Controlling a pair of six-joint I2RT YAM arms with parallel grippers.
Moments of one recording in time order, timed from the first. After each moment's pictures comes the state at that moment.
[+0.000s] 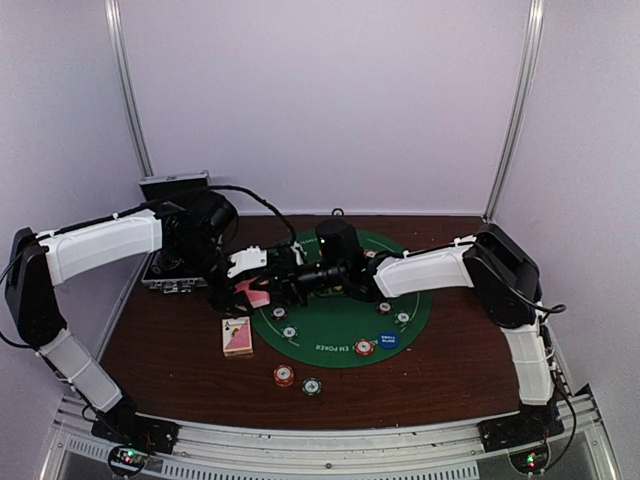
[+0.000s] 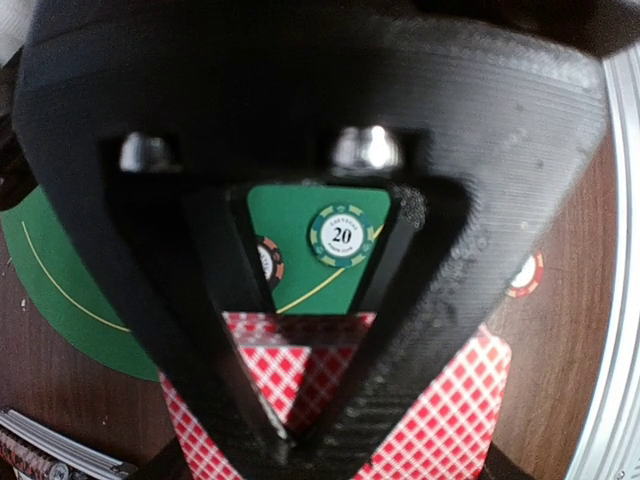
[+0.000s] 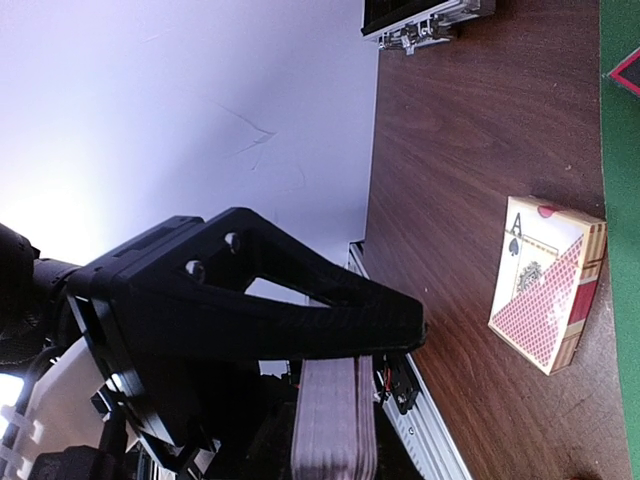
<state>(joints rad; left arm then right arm) -0.60 1.58 1.27 -0.88 0.34 0.79 0.89 2.19 1.52 0.44 -0.76 1.38</state>
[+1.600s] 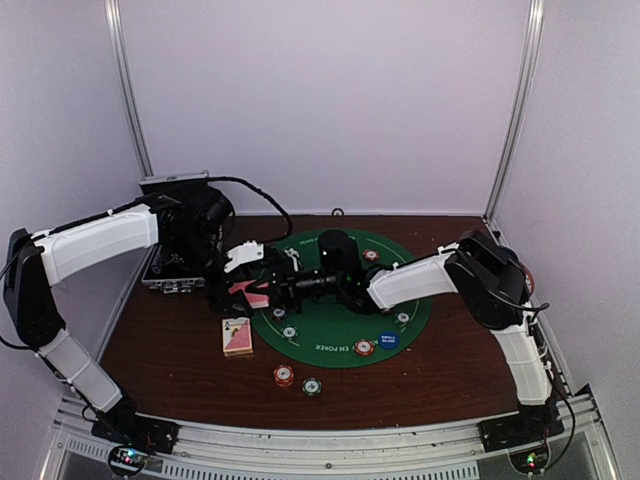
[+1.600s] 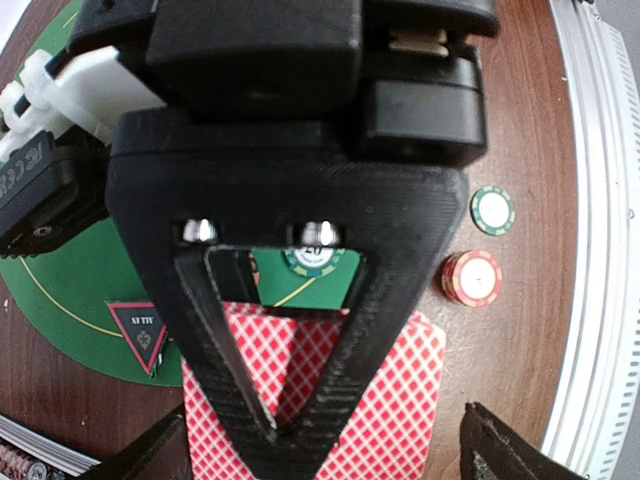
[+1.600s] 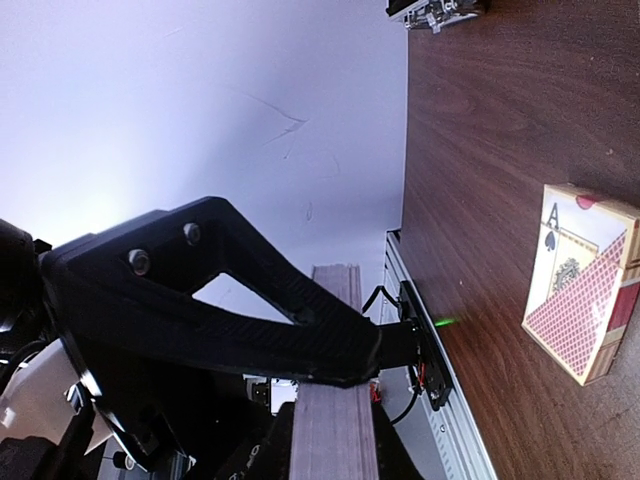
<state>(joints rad) -0.59 1.57 1.31 -0.94 0.40 0.74 0.90 2.27 1.50 0.69 -0.81 1.54</state>
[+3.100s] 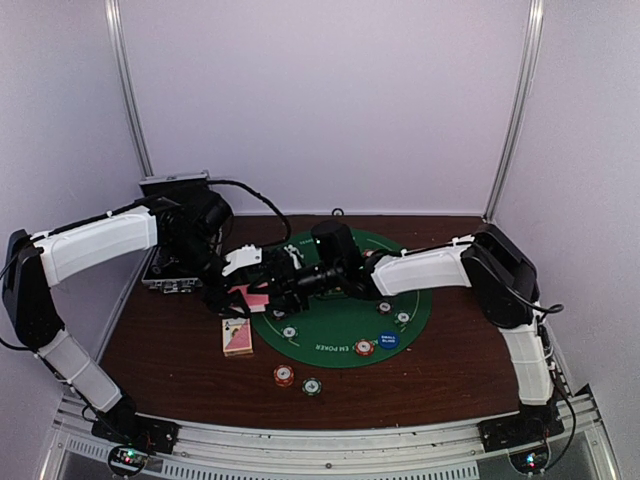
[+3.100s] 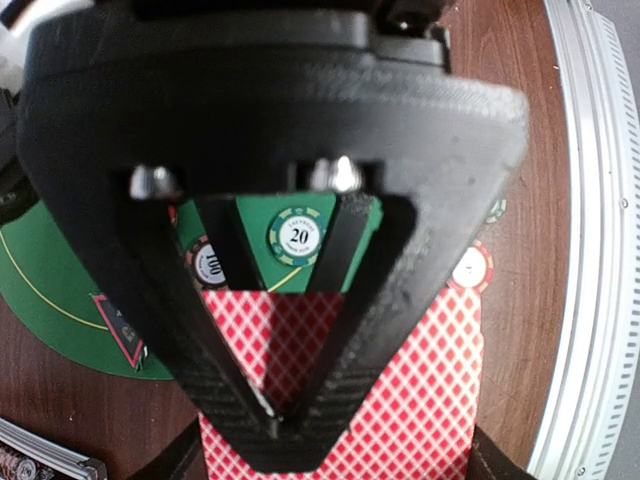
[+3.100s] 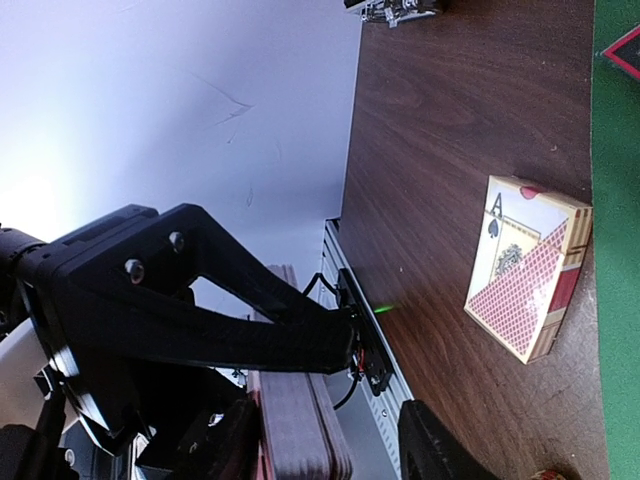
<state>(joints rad) -0.58 1.56 1.29 -0.96 0.42 0.76 0.89 2.21 1.56 0.33 -0.81 1.27</state>
